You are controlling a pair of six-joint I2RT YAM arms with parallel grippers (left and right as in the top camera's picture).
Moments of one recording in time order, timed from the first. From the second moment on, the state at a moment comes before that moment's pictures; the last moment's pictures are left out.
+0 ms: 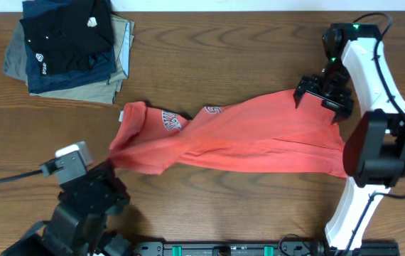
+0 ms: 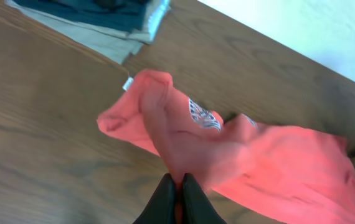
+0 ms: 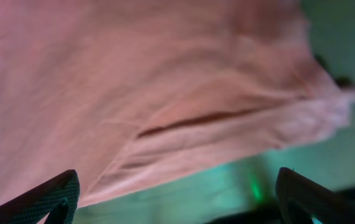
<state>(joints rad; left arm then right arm) -0.65 0.59 1.10 -1.24 -0.48 -0.85 -0.02 2.12 1.88 -1.57 -0.05 0.52</state>
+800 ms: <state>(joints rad) -0.65 0.55 1.16 -1.34 -0.67 -0.86 0.14 1.72 1.15 -1.04 -0.36 0.55</state>
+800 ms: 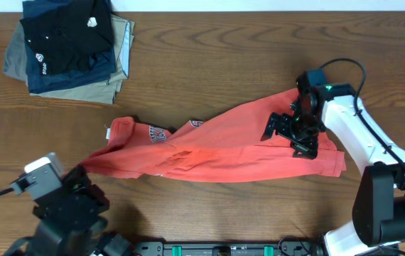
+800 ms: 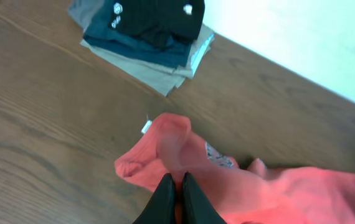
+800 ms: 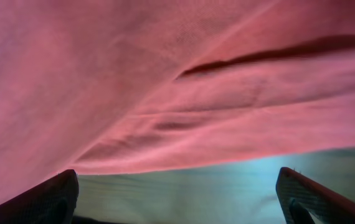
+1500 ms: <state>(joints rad) -0.65 0.55 1.30 -1.40 -0.71 -0.88 0.10 1.70 0.85 -0.43 -0.59 0.77</state>
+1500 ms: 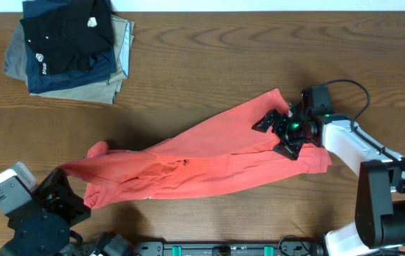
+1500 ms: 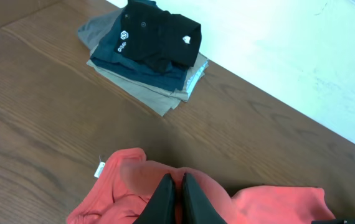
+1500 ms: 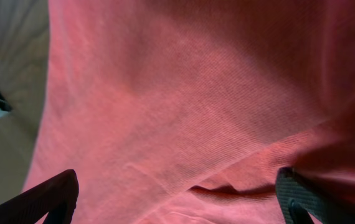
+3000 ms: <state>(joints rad) -0.65 0.55 1.43 -1.45 -0.71 -0.88 0.22 1.69 0.83 -0.32 -0.55 0.77</state>
